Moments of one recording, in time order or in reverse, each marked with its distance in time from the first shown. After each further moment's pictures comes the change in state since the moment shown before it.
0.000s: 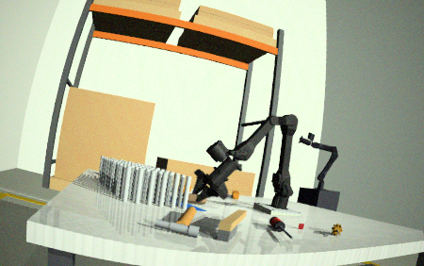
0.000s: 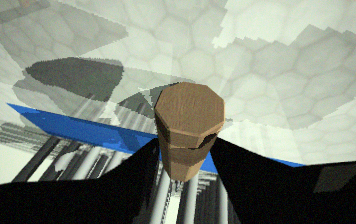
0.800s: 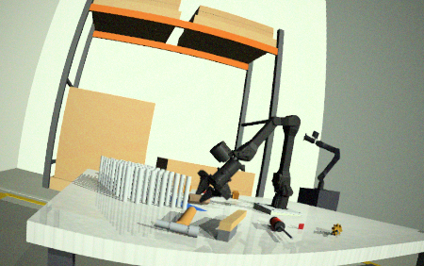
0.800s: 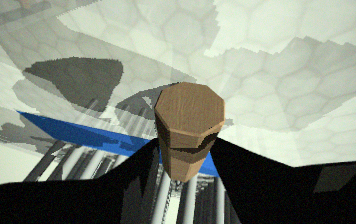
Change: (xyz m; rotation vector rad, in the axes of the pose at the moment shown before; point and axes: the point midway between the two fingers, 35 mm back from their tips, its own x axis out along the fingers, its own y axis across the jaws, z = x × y) arm -0.008 0.000 0.013 0.000 -0.001 0.000
